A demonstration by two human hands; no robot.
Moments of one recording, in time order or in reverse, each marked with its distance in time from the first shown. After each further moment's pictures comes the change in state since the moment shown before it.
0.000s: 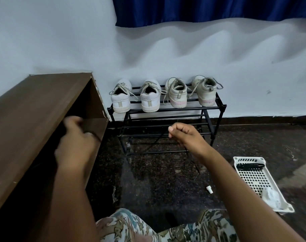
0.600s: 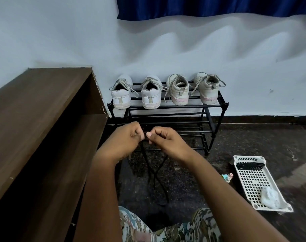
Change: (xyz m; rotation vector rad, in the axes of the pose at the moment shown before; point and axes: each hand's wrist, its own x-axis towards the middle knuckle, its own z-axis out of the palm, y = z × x) left_hand -0.024 0.041 0.052 0.010 -0.598 0.291; right_hand 0.008 -0.003 0.047 -0.062 -0.143 -0.083
